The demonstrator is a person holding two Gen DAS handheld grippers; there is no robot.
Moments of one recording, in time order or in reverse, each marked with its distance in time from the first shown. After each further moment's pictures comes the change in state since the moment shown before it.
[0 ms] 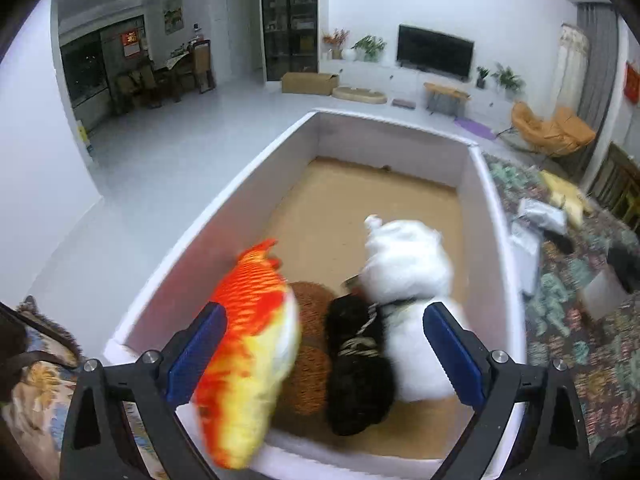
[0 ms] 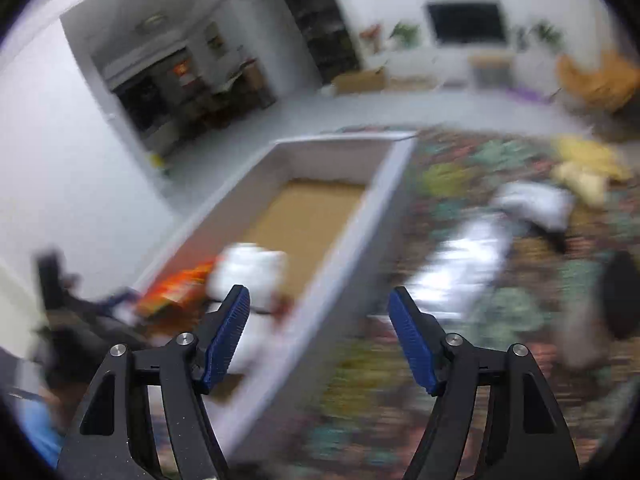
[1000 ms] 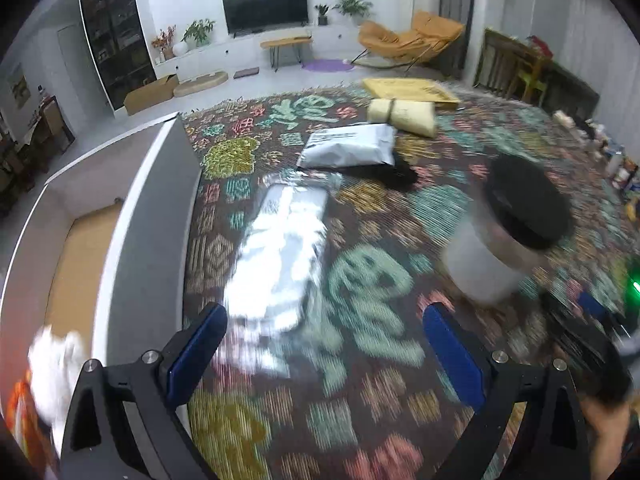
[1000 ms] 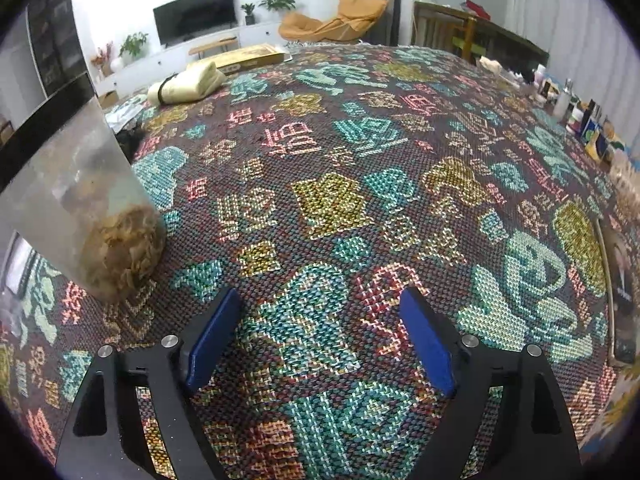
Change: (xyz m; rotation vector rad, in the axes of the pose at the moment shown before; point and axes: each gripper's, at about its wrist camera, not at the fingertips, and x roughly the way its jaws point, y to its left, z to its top) left arm 0.091 -0.301 0.017 0.436 0.158 -0.274; right arm -0.042 -0.266 -0.143 0.459 0.039 -0.770
